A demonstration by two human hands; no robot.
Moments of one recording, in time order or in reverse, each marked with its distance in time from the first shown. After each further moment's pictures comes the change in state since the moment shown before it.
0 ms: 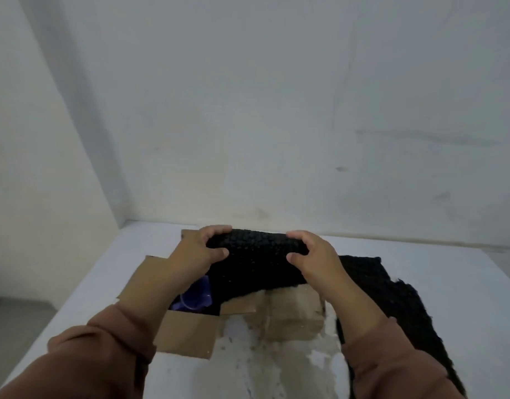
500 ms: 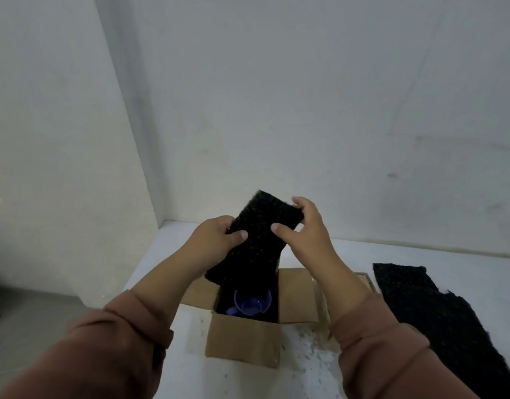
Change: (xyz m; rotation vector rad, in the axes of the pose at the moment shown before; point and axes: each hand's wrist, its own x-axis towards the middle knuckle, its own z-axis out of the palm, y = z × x) left_hand 0.004 -0.001 -0.095 0.156 0.014 0.043; right_hand 0.039 -0.091 0.104 0.177 0.110 -0.086
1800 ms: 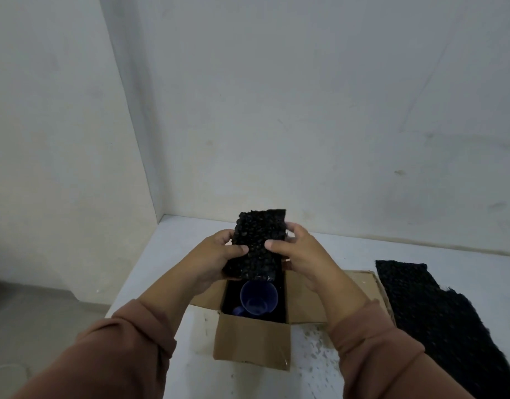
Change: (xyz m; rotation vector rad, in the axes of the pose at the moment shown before) left_hand 0.010 -0.047 0.002 -0.563 -0.206 -0.229; right_hand 0.000 0.024 0.032 0.362 -0.251 0.316
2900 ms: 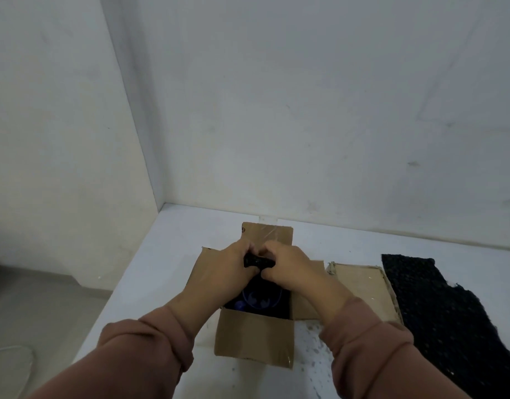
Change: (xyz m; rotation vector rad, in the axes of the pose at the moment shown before) left_hand 0.022 -0.050 0.010 1.013 0.284 0.282; right_hand 0.016 0.027 0.014 -0.948 -0.159 0.005
